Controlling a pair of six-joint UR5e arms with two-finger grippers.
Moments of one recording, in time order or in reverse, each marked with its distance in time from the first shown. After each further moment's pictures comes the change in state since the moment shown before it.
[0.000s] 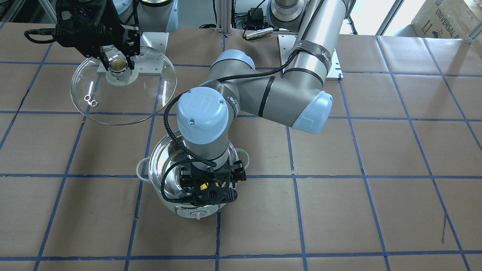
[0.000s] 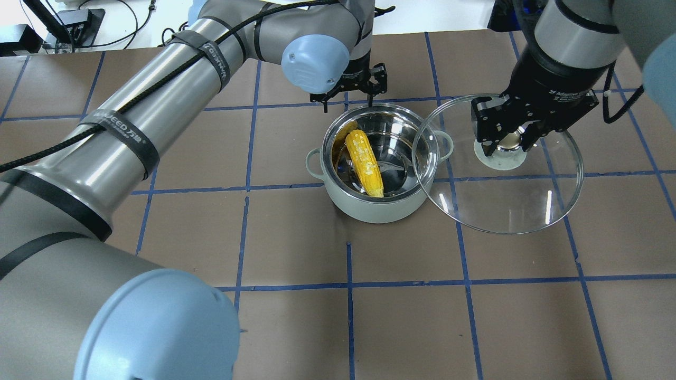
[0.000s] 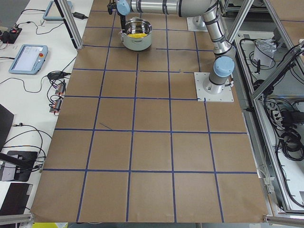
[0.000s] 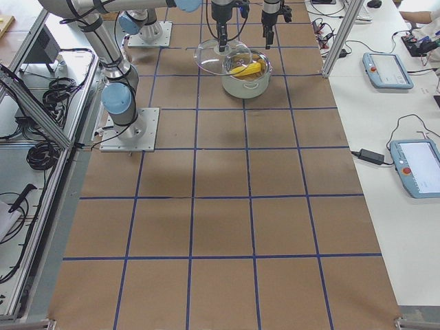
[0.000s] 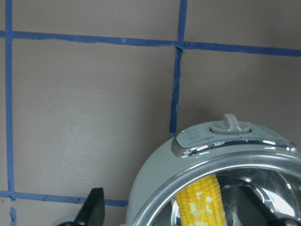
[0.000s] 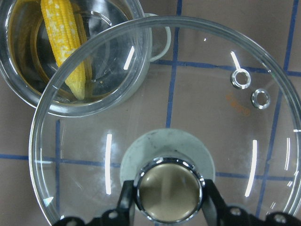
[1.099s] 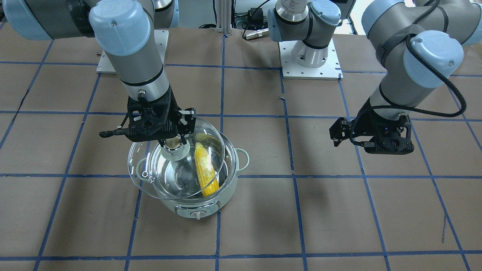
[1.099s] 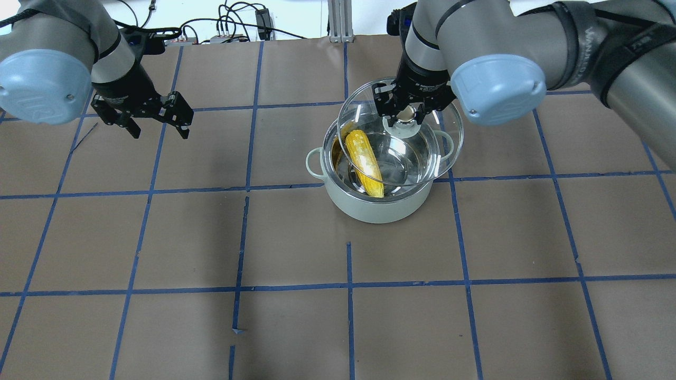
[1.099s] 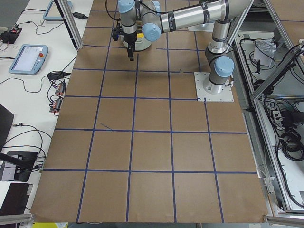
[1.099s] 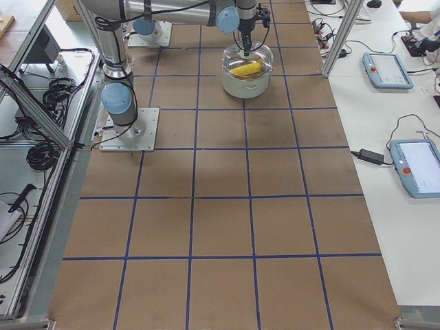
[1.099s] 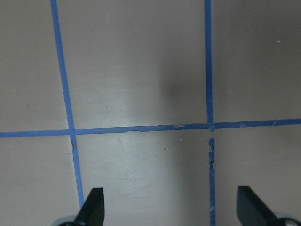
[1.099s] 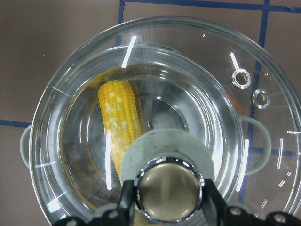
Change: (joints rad) left arm 0.454 0.445 -0.491 -0.019 -0.005 0.530; right arm 0.162 0.345 -0.112 -0.318 0.060 0.152
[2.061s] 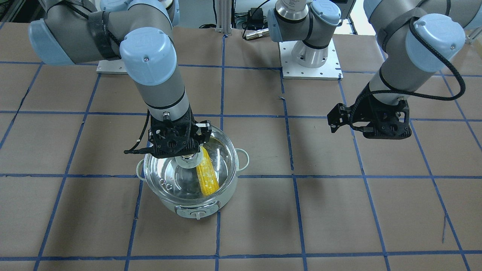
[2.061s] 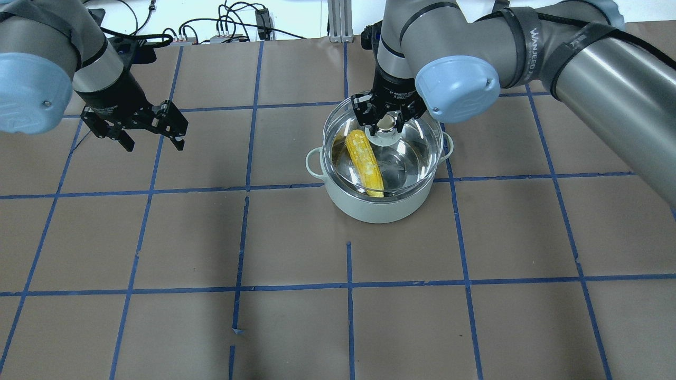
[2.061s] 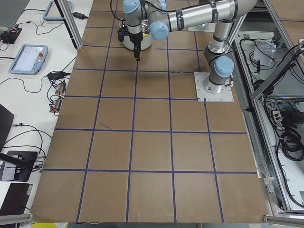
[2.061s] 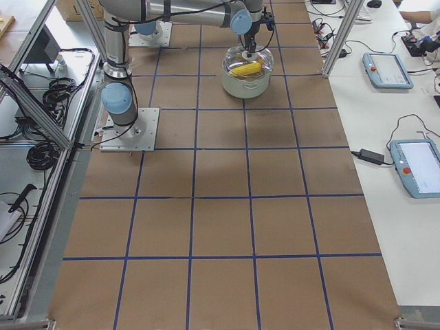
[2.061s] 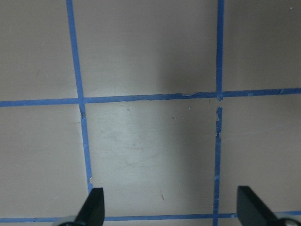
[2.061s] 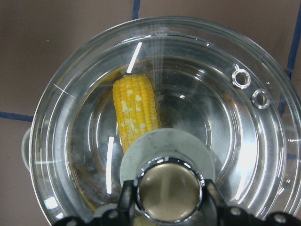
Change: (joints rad) left arm -0.019 0.049 -0.027 -0.061 -0.024 -0.048; right arm 0.043 0.077 -0.026 0.011 -0.008 0.004
